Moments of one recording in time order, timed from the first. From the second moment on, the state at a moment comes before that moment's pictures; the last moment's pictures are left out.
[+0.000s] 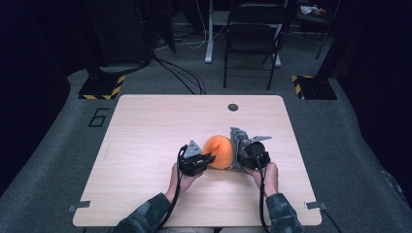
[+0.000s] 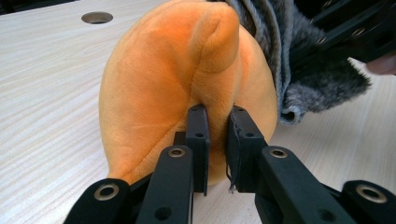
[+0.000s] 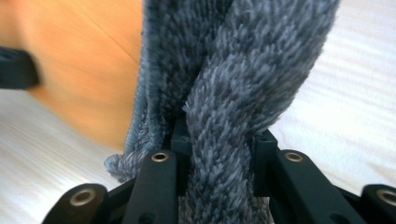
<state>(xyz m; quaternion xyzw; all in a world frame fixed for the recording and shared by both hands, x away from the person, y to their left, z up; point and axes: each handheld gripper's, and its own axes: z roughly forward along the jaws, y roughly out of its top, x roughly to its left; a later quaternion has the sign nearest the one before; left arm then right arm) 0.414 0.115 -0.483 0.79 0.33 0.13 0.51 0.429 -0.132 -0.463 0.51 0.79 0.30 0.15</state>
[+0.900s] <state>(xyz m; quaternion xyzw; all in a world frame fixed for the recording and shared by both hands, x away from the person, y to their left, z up) 0.416 0.120 -0.481 0.78 0.33 0.14 0.51 0.424 -0.118 -0.449 0.47 0.80 0.33 0.17</state>
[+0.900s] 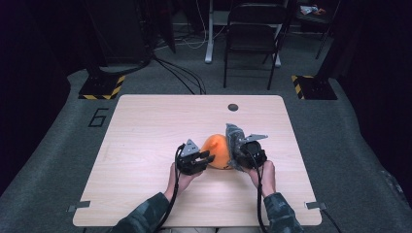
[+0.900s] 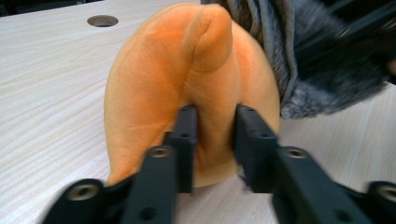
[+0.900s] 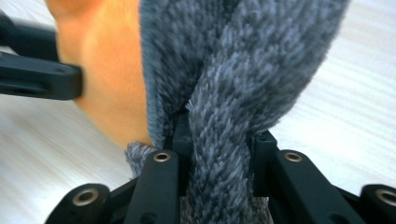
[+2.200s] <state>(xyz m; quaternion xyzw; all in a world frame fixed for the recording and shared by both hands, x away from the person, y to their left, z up) 0.406 0.110 -0.475 0.80 0.29 0.18 0.50 0.420 -0.113 -0.439 0.47 0.80 0.32 0.17</state>
